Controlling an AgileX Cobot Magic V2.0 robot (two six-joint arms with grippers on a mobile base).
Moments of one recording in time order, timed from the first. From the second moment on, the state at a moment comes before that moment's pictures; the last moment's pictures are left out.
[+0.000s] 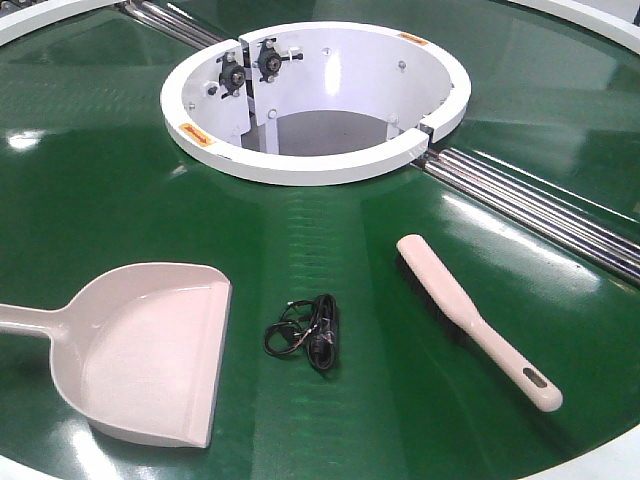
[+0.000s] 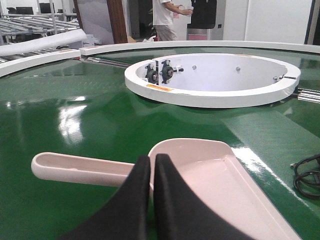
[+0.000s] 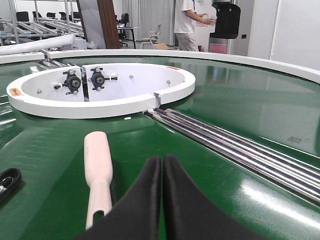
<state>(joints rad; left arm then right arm) -0.09 -0.01 0.03 -0.02 0.13 0.10 0.08 -0.01 0.03 -0.10 0.10 0.07</state>
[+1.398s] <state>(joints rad) -0.09 -0.01 0.03 -0.02 0.08 0.10 0.08 -0.01 0.03 -0.10 0.10 0.07</state>
